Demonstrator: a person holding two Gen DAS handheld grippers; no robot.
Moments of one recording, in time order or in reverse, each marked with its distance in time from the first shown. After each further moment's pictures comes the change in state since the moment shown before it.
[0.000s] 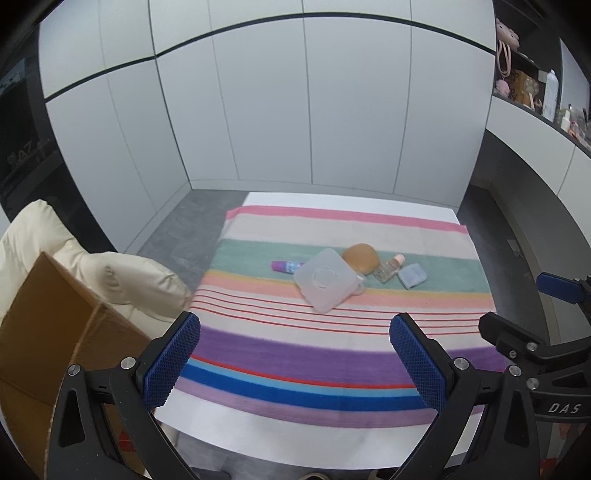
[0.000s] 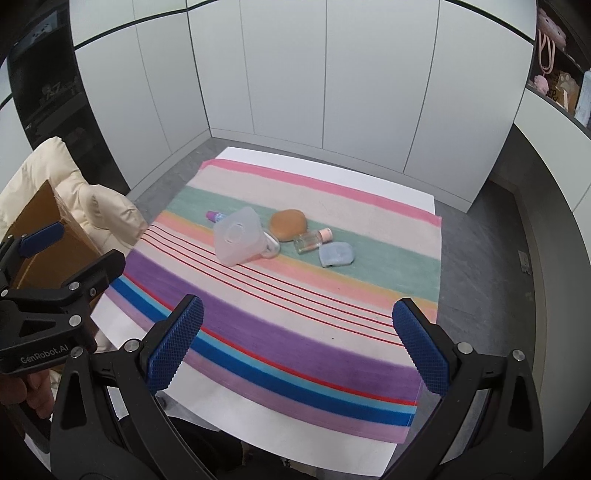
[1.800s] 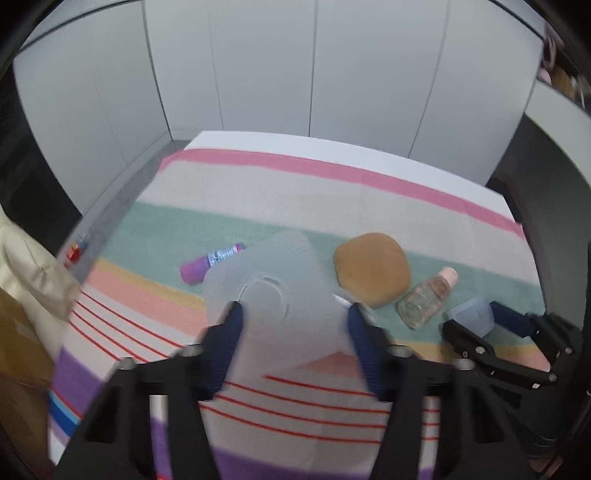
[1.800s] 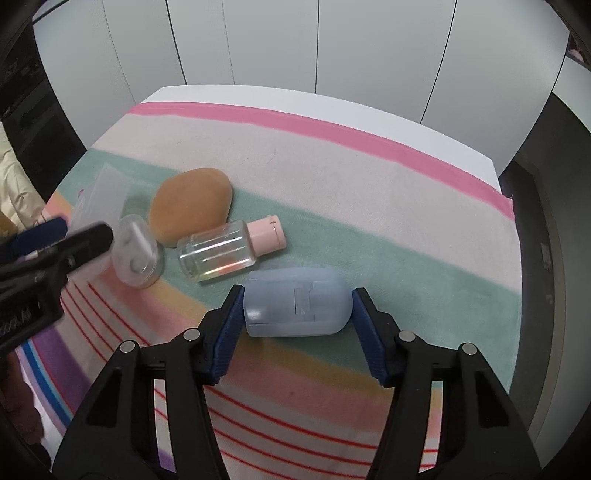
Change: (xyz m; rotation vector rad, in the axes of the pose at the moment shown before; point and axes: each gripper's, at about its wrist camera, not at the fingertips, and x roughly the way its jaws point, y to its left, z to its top) left arm 0.218 -0.043 0.018 -0.086 0.172 -0.032; right arm 0.241 -0.061 0.018 -0.009 0.145 -0.002
